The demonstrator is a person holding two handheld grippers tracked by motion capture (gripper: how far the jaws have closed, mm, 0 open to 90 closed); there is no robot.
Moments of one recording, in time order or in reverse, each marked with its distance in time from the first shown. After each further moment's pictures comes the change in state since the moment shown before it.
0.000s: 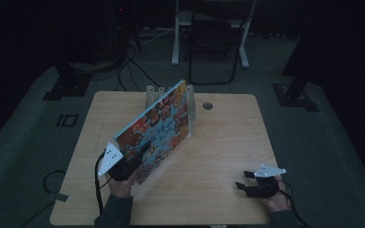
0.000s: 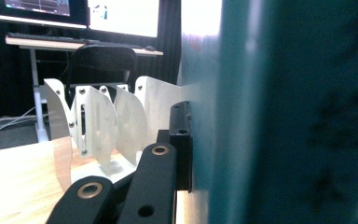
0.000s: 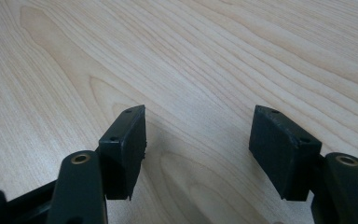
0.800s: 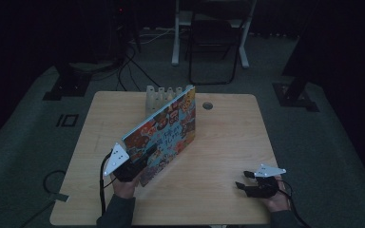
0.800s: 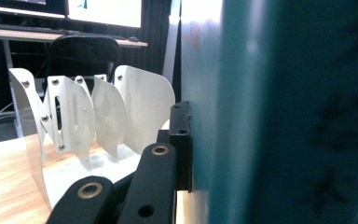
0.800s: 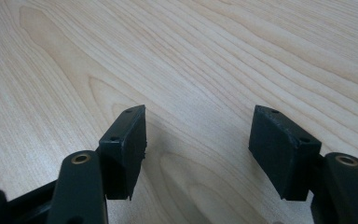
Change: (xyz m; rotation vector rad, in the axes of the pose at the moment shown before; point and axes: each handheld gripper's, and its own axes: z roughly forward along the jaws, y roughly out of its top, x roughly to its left) left arm -0.006 -0.007 0.009 0.037 -0.065 0.007; right arm 0.000 0.000 0.000 0.000 -0.001 0.001
